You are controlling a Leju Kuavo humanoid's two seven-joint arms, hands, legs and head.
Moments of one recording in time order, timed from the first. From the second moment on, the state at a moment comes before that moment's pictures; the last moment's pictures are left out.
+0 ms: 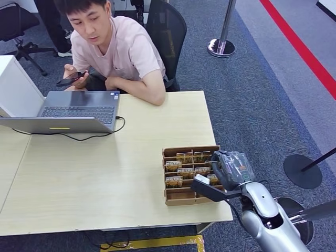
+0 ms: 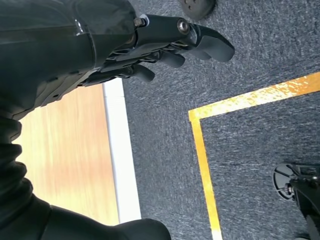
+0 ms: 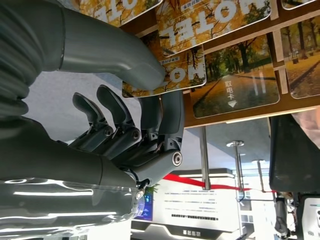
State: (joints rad) left arm -0.09 -0.12 1.14 -0.23 -1.23 0.10 0.07; right arm -0.05 -0.31 0.33 -1.62 1.08 -0.07 0.07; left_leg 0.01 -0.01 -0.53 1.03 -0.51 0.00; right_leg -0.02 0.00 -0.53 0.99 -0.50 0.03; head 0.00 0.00
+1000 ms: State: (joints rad) left arm -0.09 -0.12 1.14 -0.23 -1.23 0.10 0.05; right arm -0.03 -0.26 0.24 -1.75 1.02 -0.31 -0.10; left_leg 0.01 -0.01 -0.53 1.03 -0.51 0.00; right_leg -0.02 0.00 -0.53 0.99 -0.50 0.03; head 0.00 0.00
